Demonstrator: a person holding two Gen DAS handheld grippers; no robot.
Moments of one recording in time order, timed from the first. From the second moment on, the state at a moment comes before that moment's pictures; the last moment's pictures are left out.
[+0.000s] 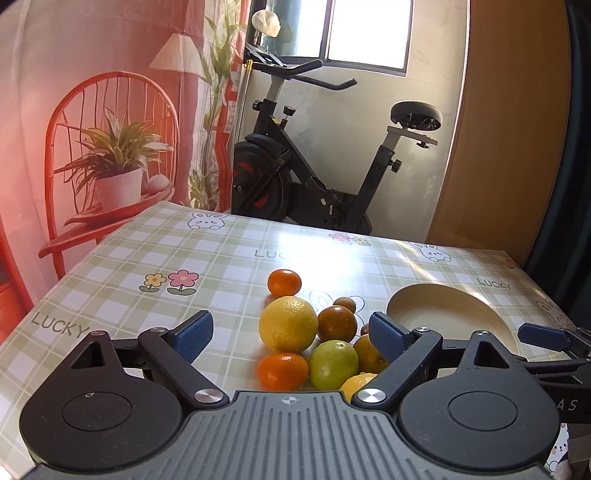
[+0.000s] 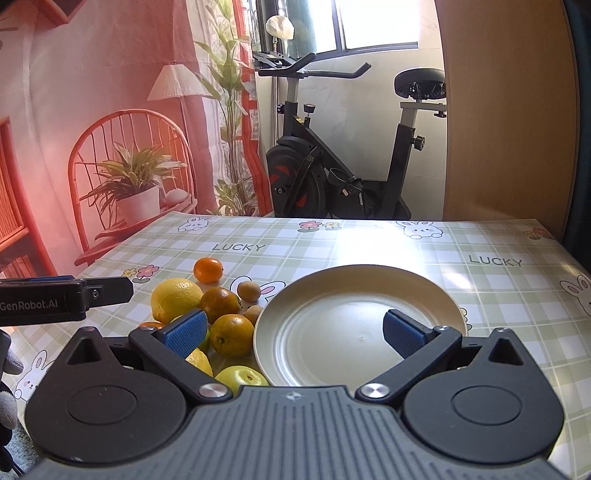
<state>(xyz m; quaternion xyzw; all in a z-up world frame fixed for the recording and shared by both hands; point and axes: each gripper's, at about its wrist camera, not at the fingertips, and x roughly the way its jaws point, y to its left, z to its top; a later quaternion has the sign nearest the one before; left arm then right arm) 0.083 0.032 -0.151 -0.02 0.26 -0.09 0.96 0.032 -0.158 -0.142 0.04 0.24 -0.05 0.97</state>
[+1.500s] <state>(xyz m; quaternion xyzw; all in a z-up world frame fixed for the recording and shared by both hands) 0.093 0.043 -0.175 -0.06 0.34 -0.17 0.92 0.051 -0.092 -0.187 -0.02 0.31 0.09 0.94</state>
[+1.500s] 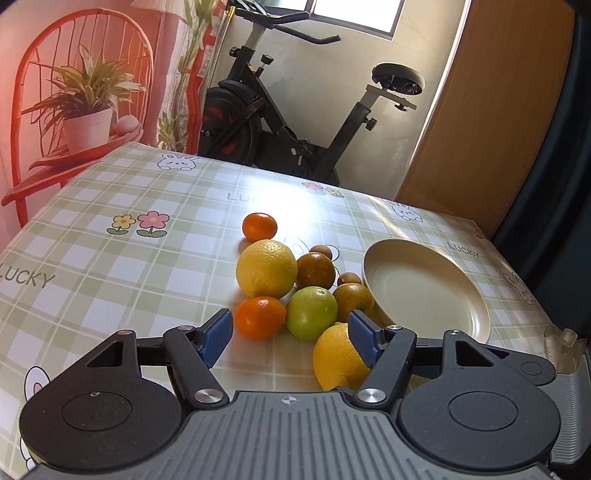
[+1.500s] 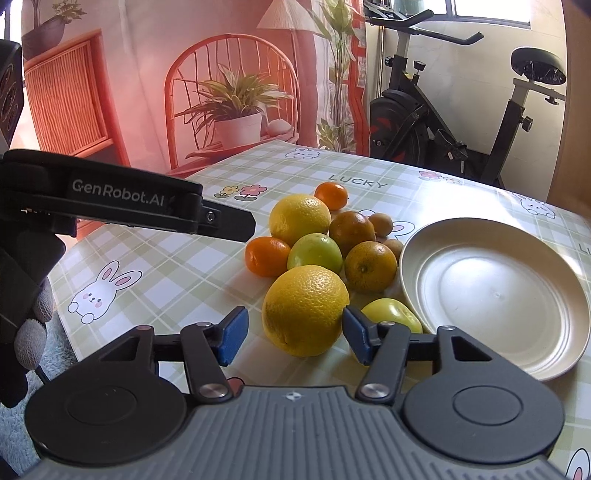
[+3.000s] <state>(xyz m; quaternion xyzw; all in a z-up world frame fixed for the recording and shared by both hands) 0.106 0.042 -0.213 -0.11 0.39 -0.22 0.88 0.068 -0.084 -0.202 -0.02 0.32 0.12 0.94</state>
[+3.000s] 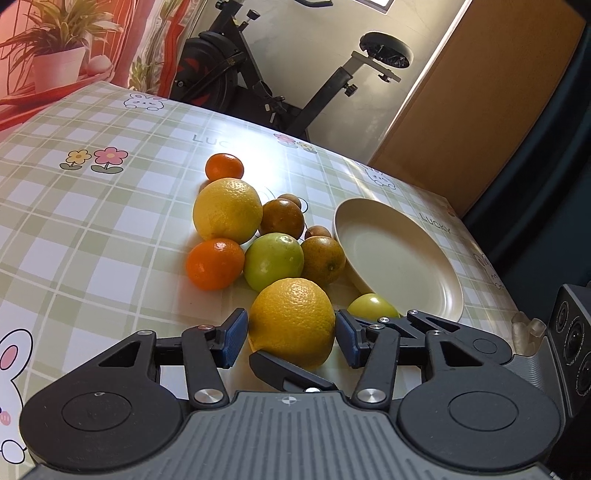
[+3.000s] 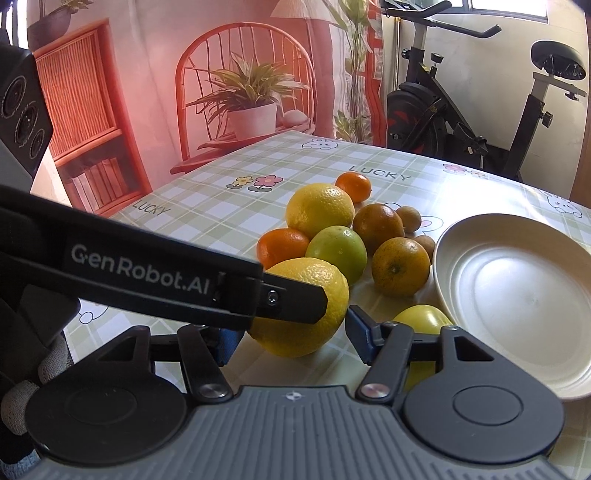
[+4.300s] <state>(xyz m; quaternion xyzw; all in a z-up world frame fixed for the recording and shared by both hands) 0.148 -0.072 -0.177 0.00 0.34 -0.31 0.89 0.057 -0.194 -0.152 0.06 0.24 0.01 0.97</state>
